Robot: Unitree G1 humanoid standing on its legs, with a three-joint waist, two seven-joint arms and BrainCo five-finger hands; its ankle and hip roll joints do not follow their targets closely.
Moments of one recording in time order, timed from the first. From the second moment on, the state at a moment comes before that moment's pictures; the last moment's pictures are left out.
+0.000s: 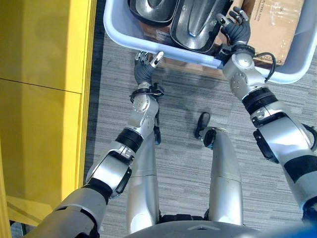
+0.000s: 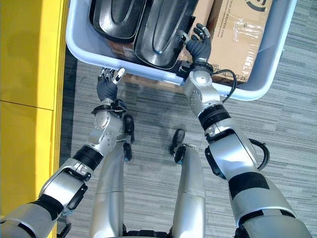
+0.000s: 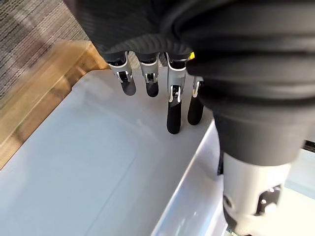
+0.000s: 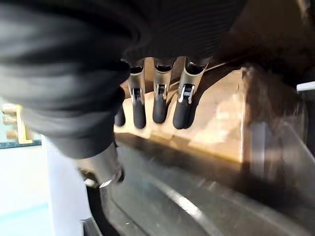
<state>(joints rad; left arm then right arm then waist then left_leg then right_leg) -0.82 0.21 -0.39 0.62 -0.83 -0.46 0.39 -1.22 -0.36 0.43 0.93 0.86 -0.13 -0.39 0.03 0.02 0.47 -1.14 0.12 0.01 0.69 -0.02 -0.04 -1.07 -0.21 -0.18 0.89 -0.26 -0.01</state>
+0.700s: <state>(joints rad) -0.80 0.22 -0.41 0.62 -0.84 -0.46 0.33 -1.26 -0.34 0.49 0.99 0.74 0.06 -0.22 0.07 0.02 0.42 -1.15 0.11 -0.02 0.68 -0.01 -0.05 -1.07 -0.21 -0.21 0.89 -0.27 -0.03</state>
